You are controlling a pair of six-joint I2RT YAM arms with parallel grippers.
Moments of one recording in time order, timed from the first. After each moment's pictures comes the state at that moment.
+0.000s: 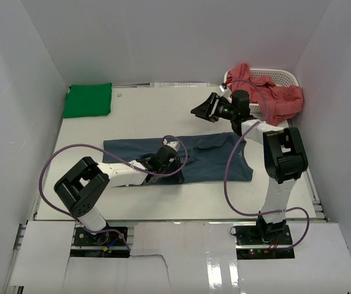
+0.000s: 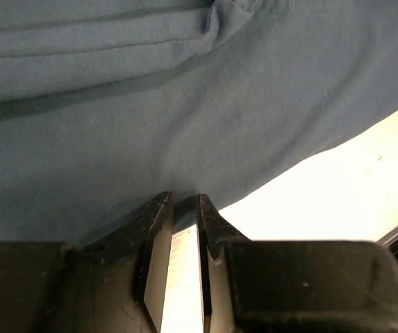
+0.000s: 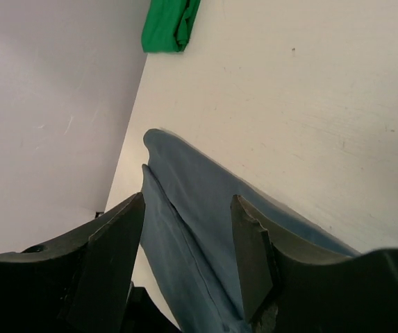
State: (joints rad) left arm -0.85 1.64 0.79 0.01 0.04 -0.73; right arm 0.26 1.96 1.20 0.50 -0.76 0.85
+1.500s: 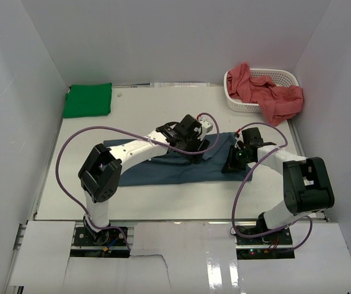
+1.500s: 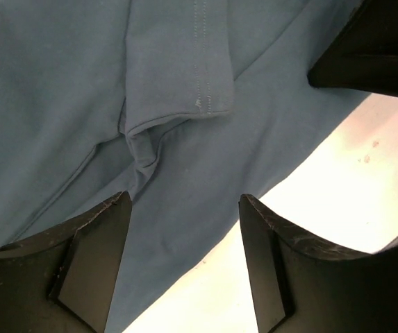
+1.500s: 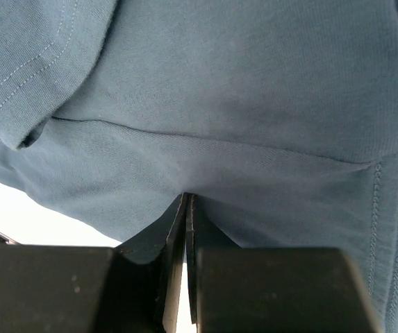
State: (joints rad) left arm -0.86 1.88 1.48 -0.53 0.06 -0.16; right arm 0.20 1.53 0.75 -0.36 -0.41 0.35
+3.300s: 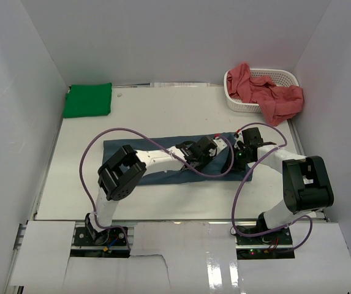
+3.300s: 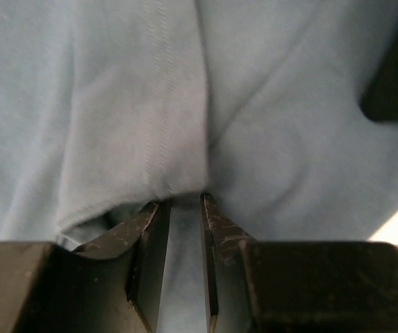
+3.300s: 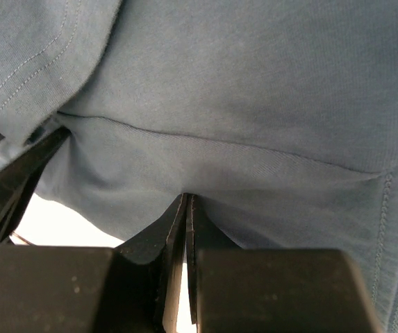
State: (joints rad) left arm -0.99 2.05 1.41 -0.28 -0.20 0.04; right arm 0.20 1.55 0.75 -0.36 -0.44 0.35
